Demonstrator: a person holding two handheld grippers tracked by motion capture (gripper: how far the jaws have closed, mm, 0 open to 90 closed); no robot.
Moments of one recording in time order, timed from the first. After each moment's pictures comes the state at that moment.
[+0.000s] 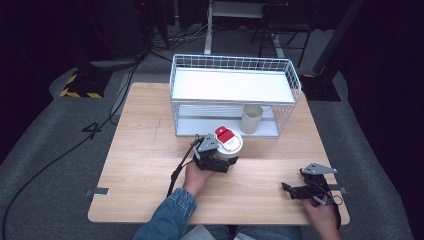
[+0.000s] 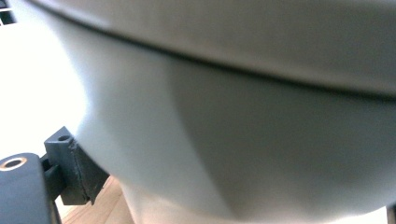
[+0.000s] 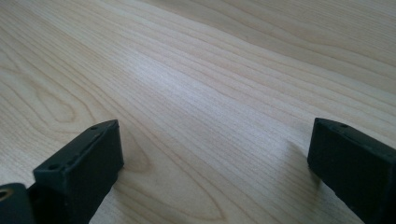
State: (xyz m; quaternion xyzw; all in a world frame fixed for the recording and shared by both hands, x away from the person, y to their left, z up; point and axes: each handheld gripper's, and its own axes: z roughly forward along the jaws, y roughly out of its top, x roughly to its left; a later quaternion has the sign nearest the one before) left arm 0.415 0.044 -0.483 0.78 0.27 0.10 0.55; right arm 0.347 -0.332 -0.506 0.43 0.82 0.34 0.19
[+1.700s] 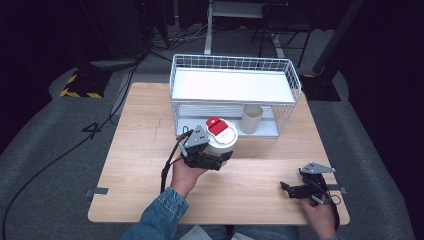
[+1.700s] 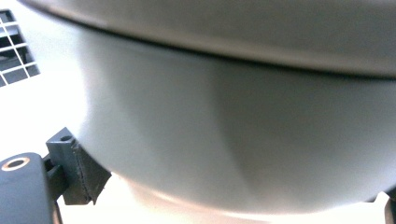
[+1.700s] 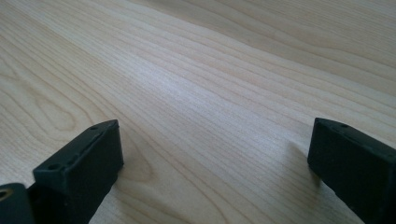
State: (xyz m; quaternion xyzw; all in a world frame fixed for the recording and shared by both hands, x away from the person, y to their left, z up) left arm 0.381 0.072 -0.400 0.78 0.26 0.13 0.56; right arm 0.349 -0.327 -0.506 0.43 0.81 0.34 0.19
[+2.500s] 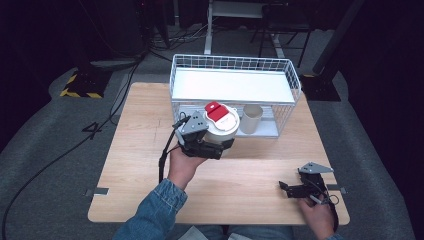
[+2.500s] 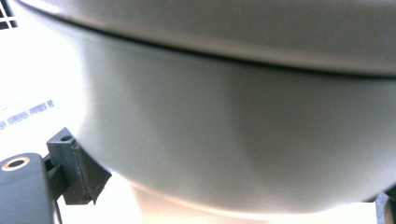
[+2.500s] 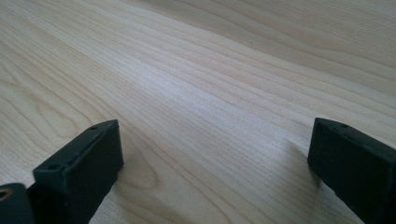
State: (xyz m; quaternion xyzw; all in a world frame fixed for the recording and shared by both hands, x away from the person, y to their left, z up) left arm 0.383 0.077 -0.348 0.77 0.25 0.15 0.57; right arm 0.349 -0.323 -0.506 0.44 0.81 0.34 0.19
